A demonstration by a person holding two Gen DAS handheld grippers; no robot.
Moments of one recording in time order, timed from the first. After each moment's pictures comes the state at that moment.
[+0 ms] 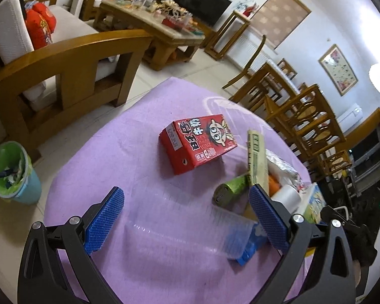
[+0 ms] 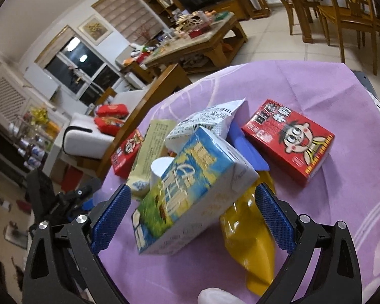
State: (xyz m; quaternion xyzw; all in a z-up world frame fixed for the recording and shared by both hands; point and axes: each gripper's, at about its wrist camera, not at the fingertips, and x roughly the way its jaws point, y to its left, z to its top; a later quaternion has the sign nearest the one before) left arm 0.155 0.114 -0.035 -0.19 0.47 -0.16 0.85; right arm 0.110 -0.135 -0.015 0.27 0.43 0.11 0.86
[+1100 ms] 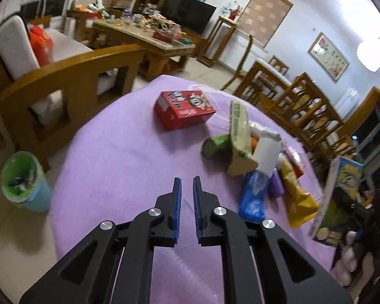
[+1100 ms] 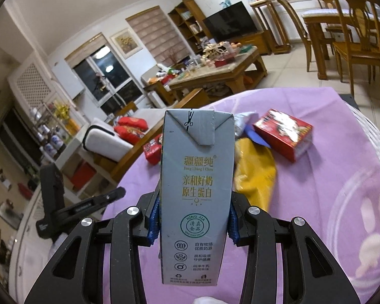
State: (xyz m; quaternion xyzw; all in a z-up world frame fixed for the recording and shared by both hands) left arm 0.068 0.112 -0.013 -0.13 0.42 -0.15 0.88; right arm 0.001 -0.149 0.005 0.23 0.33 0.15 0.90
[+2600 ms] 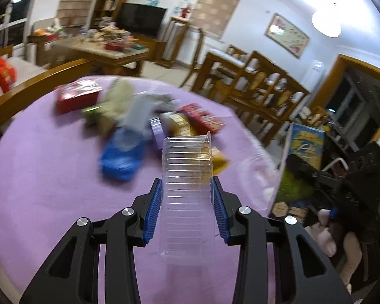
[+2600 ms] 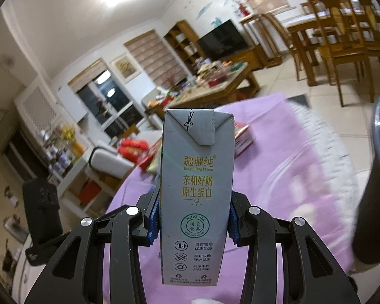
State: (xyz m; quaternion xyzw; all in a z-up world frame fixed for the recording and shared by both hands) left arm -0.027 -0.035 0.006 -0.08 0.38 -0.27 0.88; right arm -0.098 -0.238 0.011 0.27 0.26 0.13 0.92
